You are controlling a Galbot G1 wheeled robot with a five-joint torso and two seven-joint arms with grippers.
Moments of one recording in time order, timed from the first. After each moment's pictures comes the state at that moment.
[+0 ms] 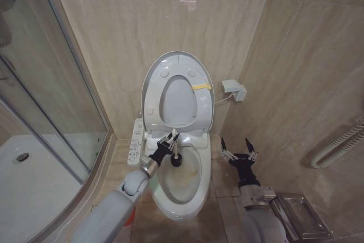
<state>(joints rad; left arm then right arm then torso) 0.76 -1.19 0.14 -1.36 -0.38 -0.31 0.12 -1.45 1.43 0.52 2.05 0.18 0.15 0.12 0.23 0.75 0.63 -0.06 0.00</state>
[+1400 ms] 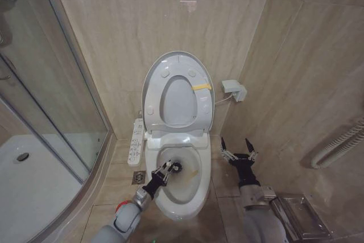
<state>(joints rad) 1.01 -1.16 0.05 -1.36 -0.21 -0.39 0.13 -1.45 1.43 0.52 2.05 0.18 0.15 0.12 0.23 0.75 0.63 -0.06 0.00</state>
